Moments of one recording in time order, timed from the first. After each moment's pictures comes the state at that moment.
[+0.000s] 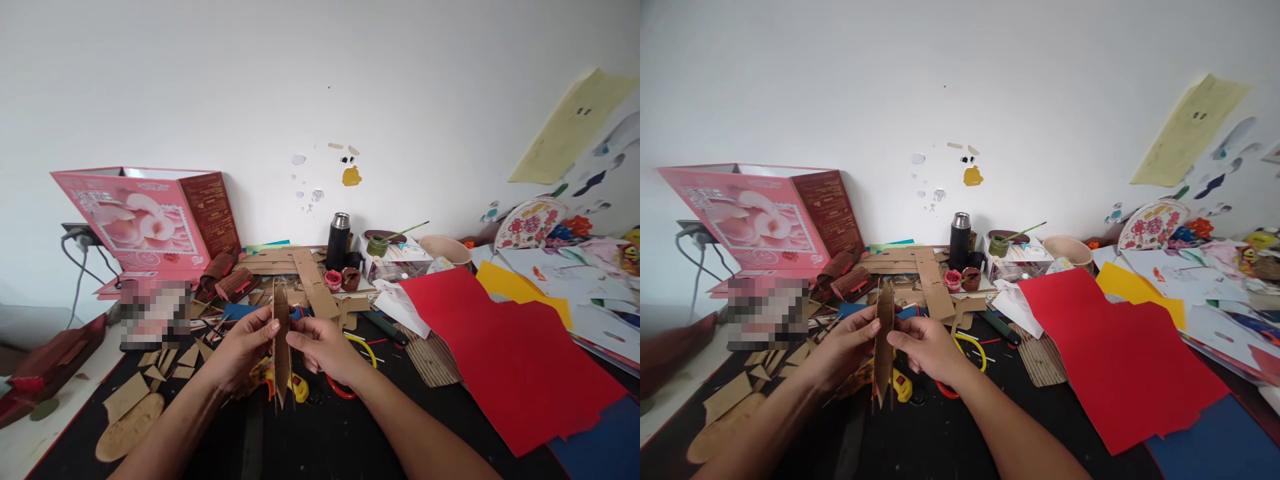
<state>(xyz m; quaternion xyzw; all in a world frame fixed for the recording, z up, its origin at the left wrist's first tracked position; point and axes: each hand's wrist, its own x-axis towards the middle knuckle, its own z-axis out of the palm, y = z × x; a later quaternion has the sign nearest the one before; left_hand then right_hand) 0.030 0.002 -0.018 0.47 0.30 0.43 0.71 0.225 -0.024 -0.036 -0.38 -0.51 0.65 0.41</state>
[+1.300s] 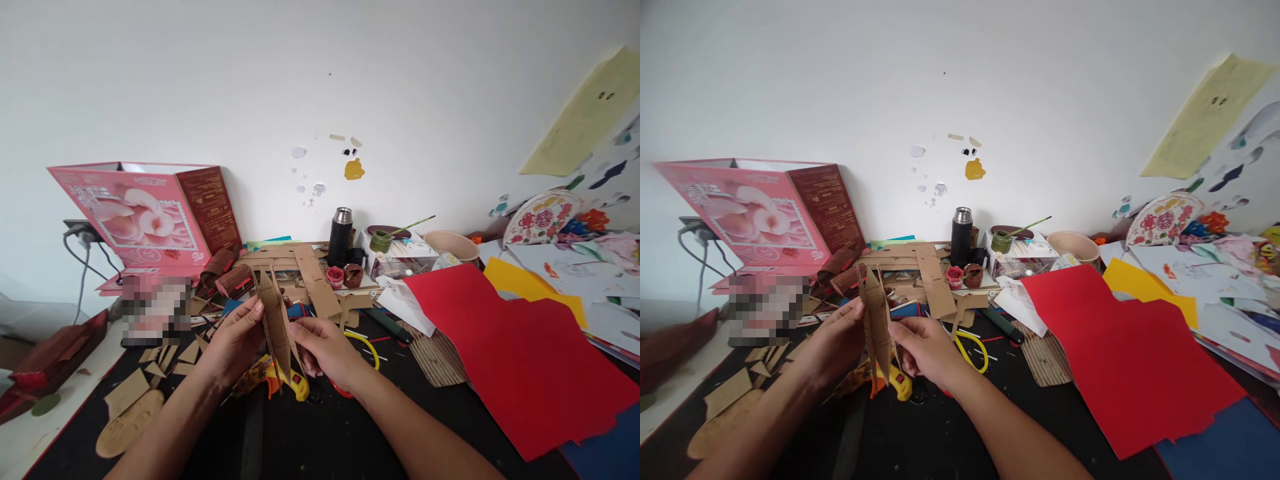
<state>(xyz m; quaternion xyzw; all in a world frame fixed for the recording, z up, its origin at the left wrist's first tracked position) 0.029 0.006 -0.016 0.37 0.27 0.51 0.72 0.220 -0.031 -0.028 -0.38 -0.47 0.69 0.40</state>
